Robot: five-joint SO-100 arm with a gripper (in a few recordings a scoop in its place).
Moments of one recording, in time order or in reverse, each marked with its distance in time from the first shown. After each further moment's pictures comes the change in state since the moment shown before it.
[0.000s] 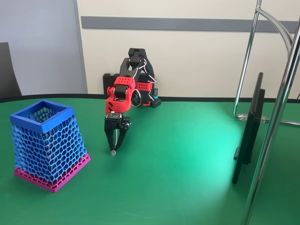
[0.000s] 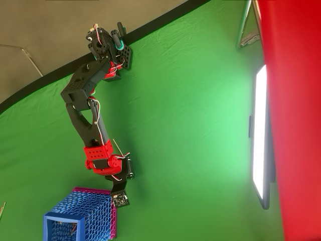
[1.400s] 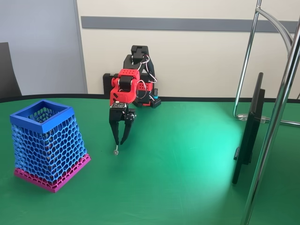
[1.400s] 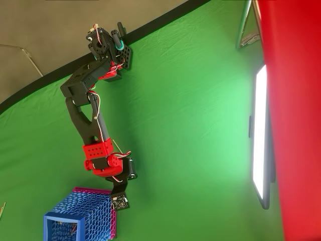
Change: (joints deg) arm -3.2 5.9 -1.6 6.9 4.3
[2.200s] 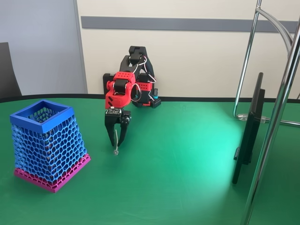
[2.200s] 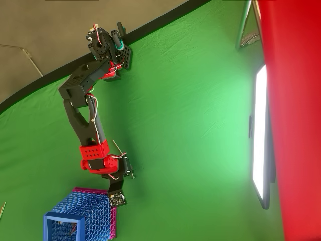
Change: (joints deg) arm 3.5 -2.6 0.6 0.9 -4.5
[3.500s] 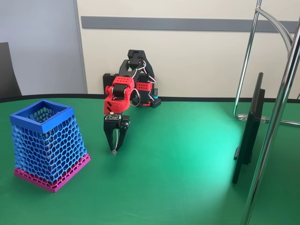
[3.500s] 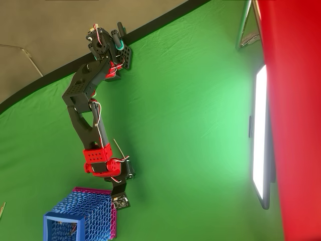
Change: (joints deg) arm 0.0 -6.4 -6.3 0.0 -1.1
